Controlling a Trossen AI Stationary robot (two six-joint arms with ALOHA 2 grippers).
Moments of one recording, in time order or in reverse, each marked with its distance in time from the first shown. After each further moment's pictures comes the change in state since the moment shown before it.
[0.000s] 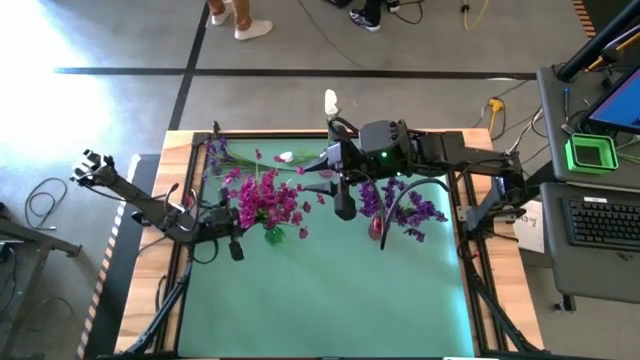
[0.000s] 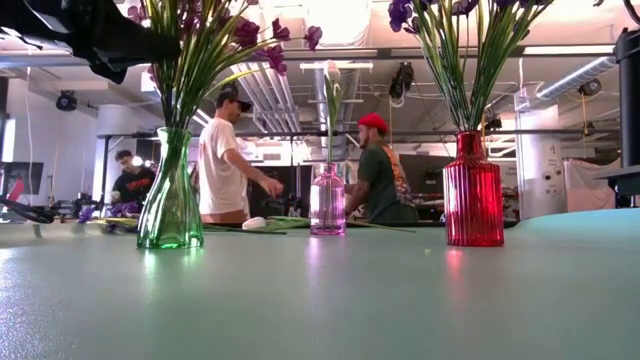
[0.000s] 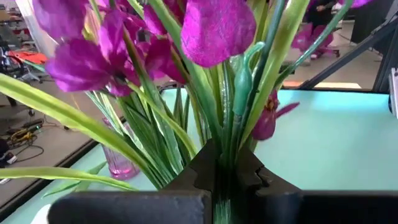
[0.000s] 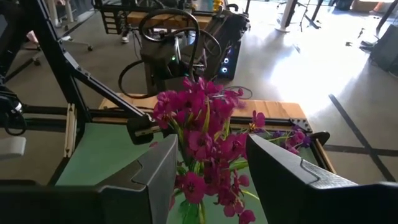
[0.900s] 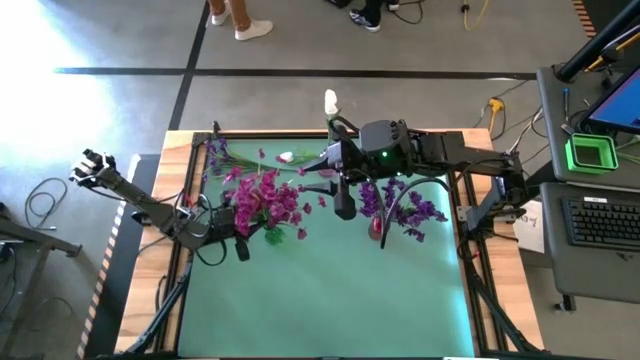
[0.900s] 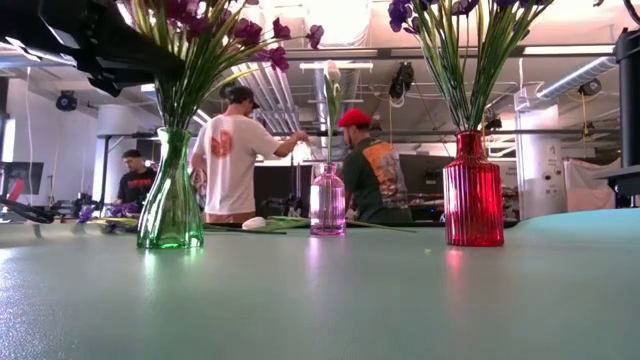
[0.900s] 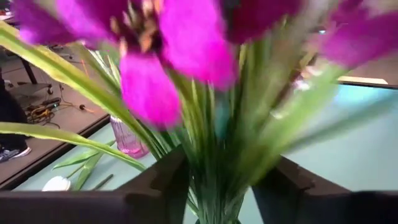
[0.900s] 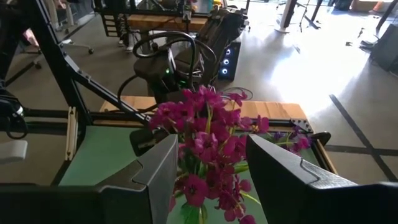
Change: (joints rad) left arm 0.000 0.094 0.000 -0.001 -0.070 -0.119; right arm 0.000 0.000 0.000 0.006 0.000 0.011
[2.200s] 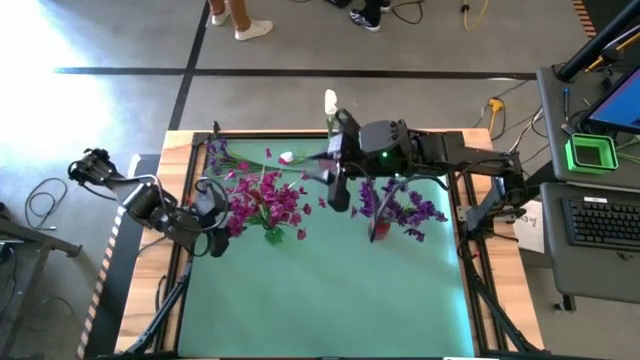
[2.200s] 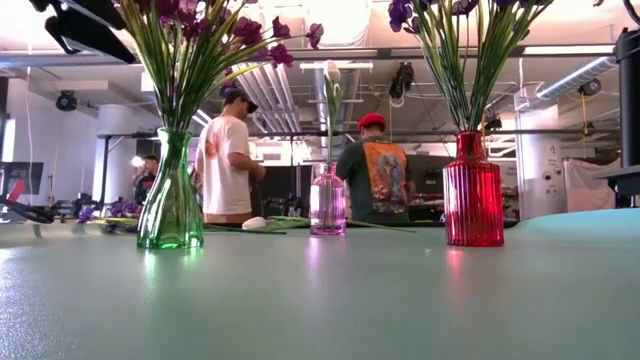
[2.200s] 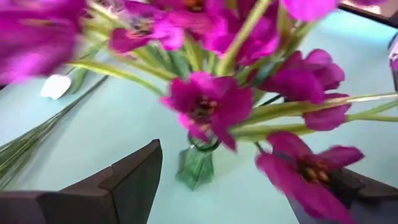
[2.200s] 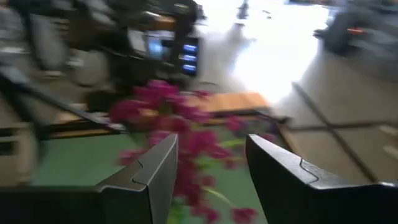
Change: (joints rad) left arm -0.009 0.008 0.560 -1.155 0.290 -0.593; right arm -0.003 0.000 0.008 -0.015 0.159 0.063
